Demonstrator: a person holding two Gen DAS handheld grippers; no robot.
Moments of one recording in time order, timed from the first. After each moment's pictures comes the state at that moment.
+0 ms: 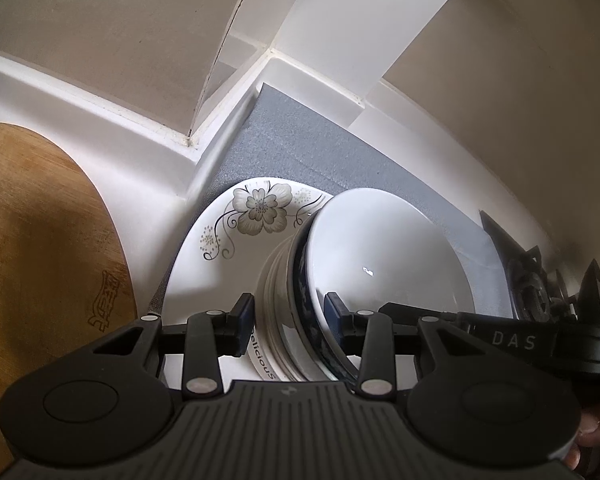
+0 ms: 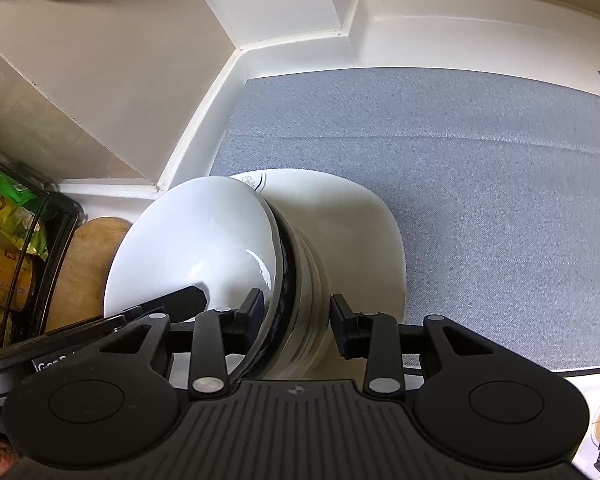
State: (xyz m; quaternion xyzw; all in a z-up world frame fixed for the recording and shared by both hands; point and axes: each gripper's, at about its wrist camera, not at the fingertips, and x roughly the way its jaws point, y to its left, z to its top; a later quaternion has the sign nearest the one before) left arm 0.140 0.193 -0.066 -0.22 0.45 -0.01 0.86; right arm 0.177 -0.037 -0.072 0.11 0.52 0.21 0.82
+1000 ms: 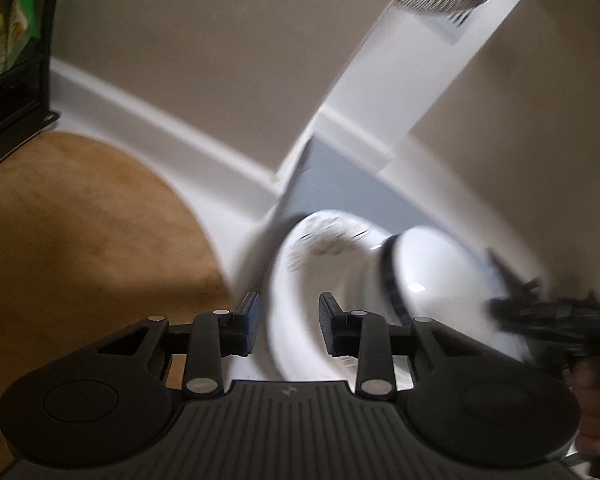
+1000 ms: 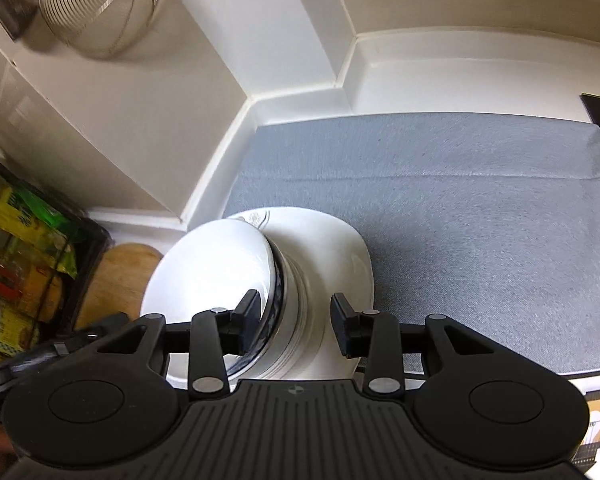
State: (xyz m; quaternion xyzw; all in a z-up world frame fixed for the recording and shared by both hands) left arm 0.084 0.247 -0.051 -0.23 0.41 0.03 0.88; right arm 0.159 -0.082 -0.041 0.14 0.47 0.23 0.84
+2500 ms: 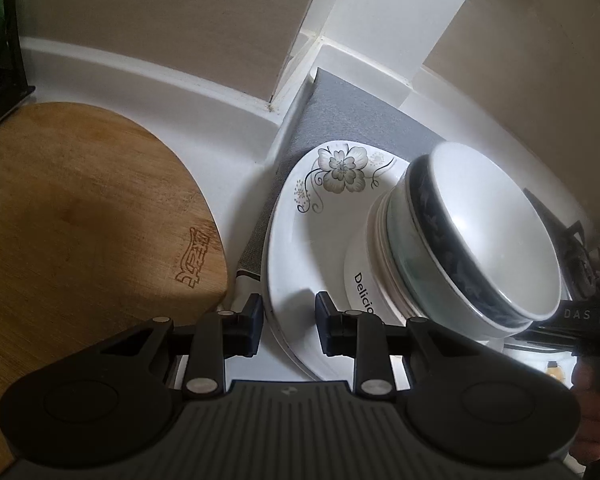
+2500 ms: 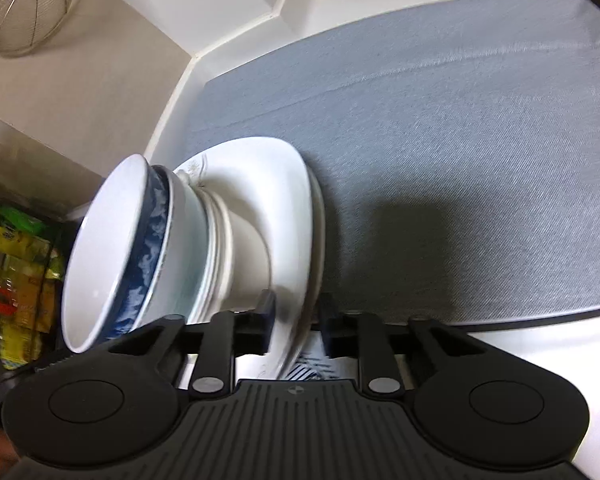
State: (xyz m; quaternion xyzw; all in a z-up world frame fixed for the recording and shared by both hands) left arm 0.107 0.209 -0.089 -0.16 0.46 0.04 0.87; right arm 0.173 -0.094 -0.131 0.22 0.52 0.22 0.80
